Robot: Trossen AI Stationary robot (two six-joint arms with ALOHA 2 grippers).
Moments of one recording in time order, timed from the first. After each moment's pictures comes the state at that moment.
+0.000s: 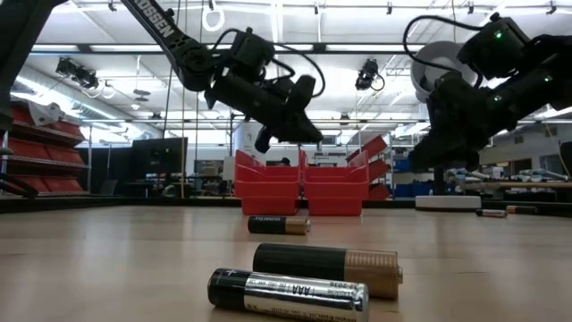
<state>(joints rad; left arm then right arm) 0.36 1.82 1.05 0.43 -0.01 -0.37 -0.21 0.93 0.19 0.20 0.07 0.50</state>
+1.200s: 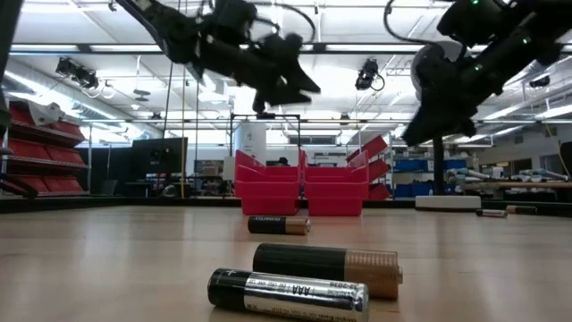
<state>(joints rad) 0.34 1.65 1.03 0.43 -0.02 -0.19 -0.18 0.93 0.46 -0.21 0.25 0.52</state>
